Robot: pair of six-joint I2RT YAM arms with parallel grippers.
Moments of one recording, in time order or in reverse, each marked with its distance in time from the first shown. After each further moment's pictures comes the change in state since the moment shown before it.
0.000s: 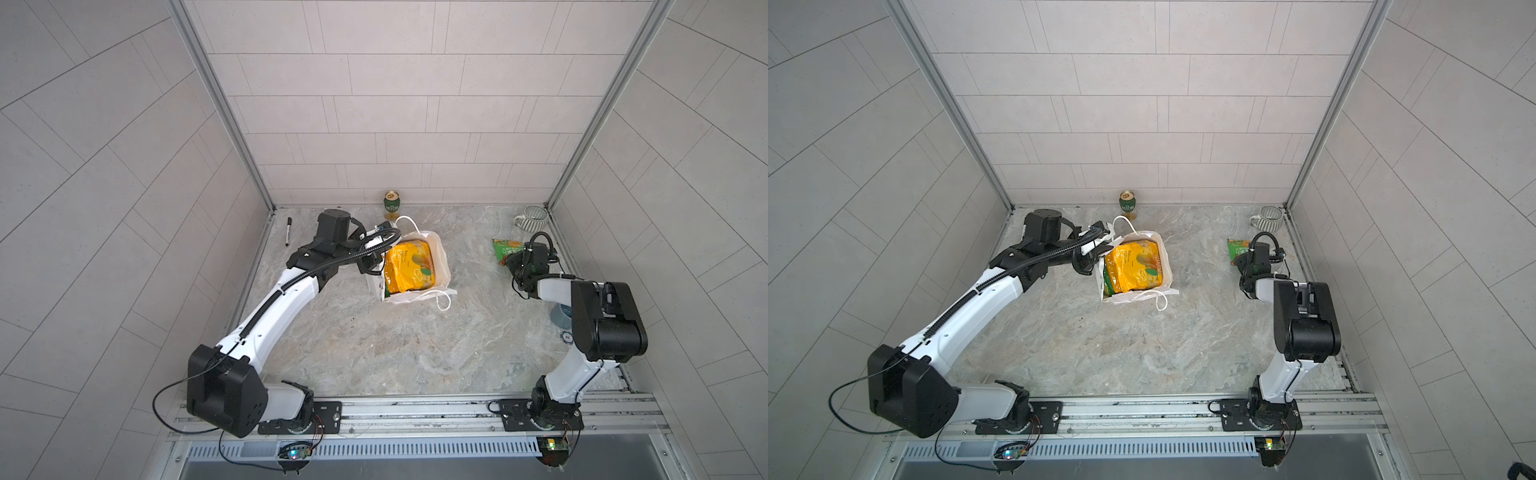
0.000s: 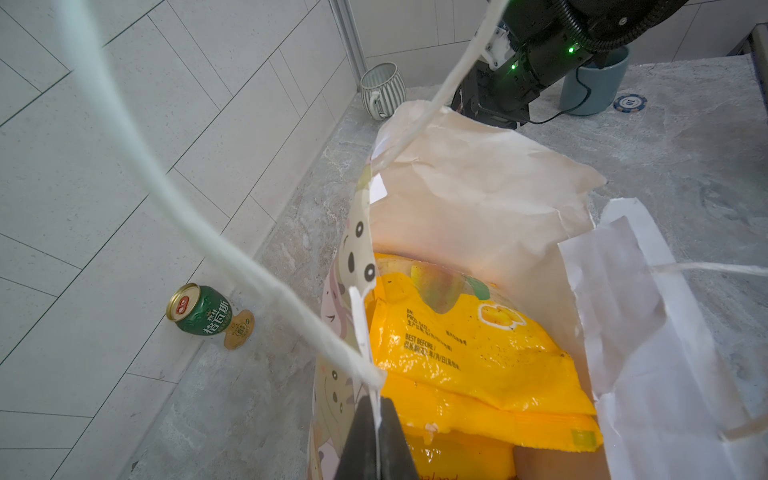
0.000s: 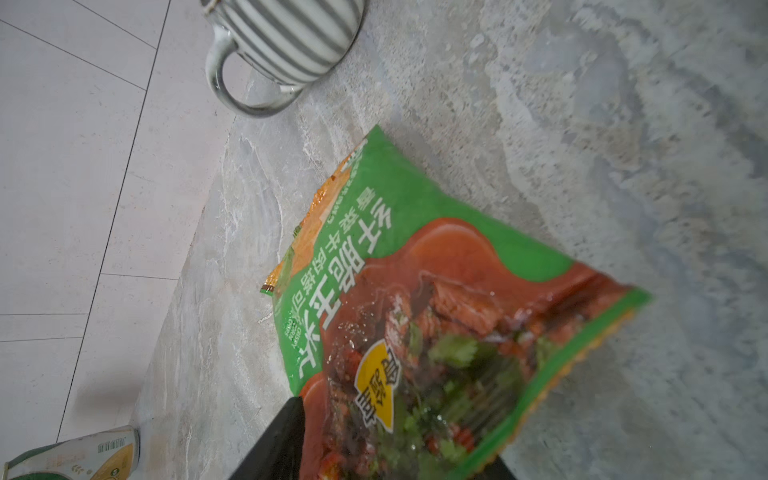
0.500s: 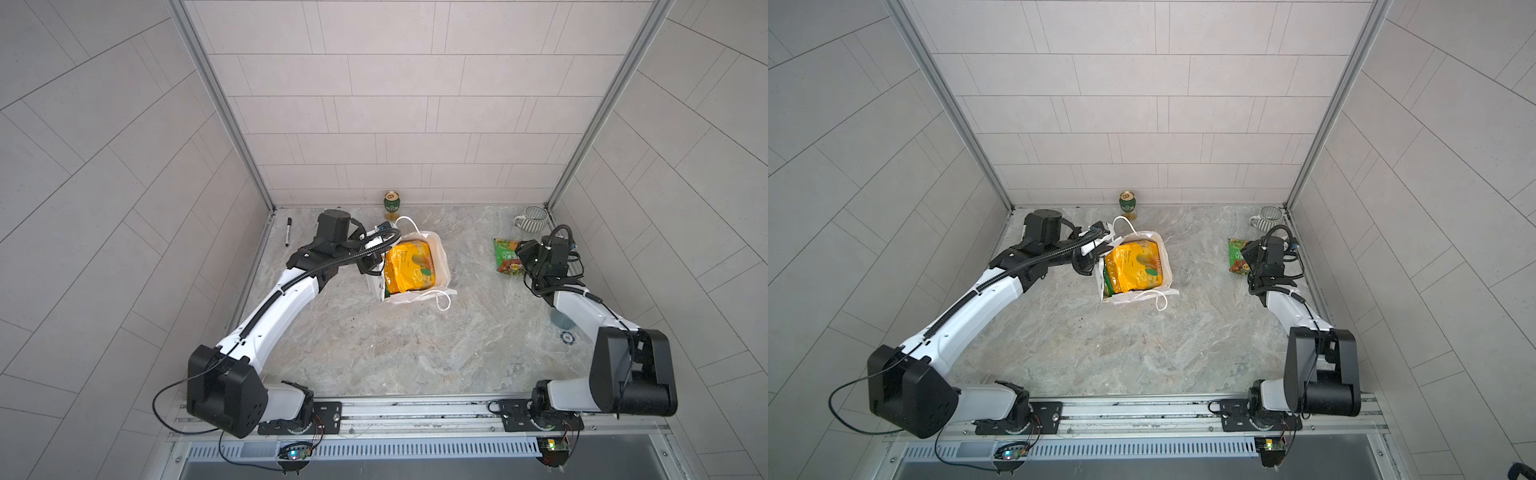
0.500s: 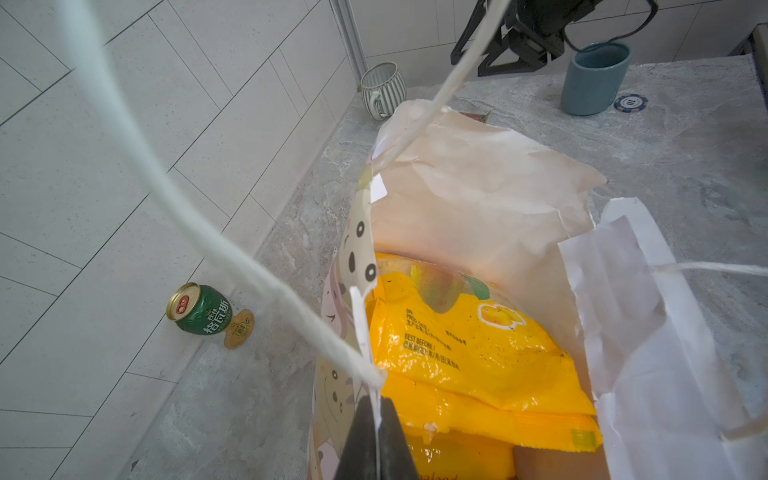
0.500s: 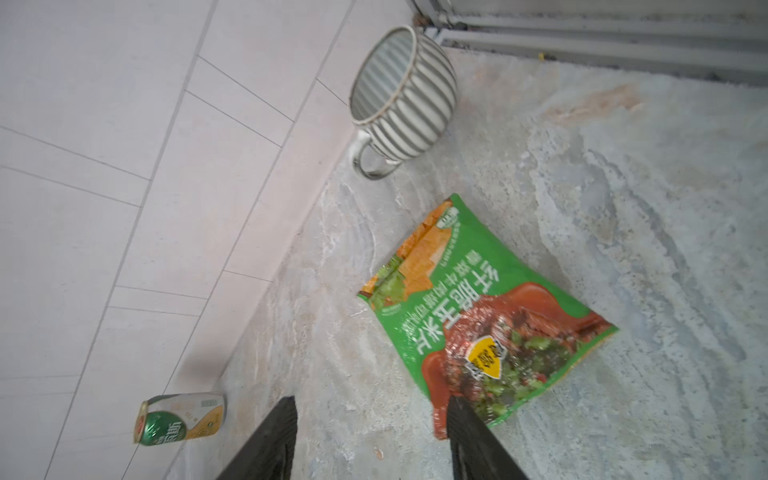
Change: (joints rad) left arm 0.000 0.000 -0.002 0.001 0.001 -0.003; right arm -0.010 -0.362 -0.015 -0.166 -0.028 -0.074
